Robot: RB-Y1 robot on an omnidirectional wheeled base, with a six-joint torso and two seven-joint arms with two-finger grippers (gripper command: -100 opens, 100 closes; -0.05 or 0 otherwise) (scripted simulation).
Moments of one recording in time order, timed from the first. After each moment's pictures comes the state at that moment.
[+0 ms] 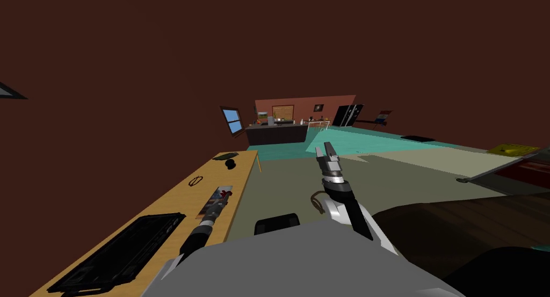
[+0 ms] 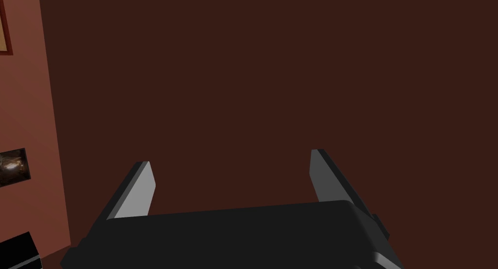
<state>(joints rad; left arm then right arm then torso) 0.45 0.32 0.12 -1.43 -0.35 -0.38 -0.46 0.54 -0.03 -0.07 -2.31 0.08 -0.54 0.03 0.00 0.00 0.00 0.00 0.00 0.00</state>
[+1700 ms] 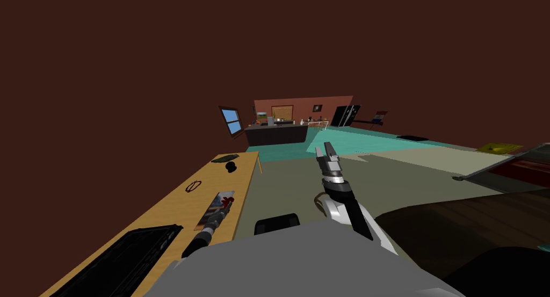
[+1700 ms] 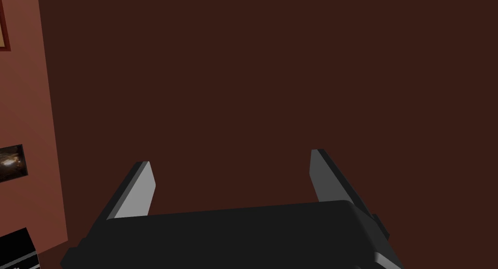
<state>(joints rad) 0.29 0.39 0.07 -0.99 -0.43 -0.49 -0.54 0.54 -0.03 -0.07 -2.31 0.08 -0.54 0.03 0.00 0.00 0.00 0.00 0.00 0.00</state>
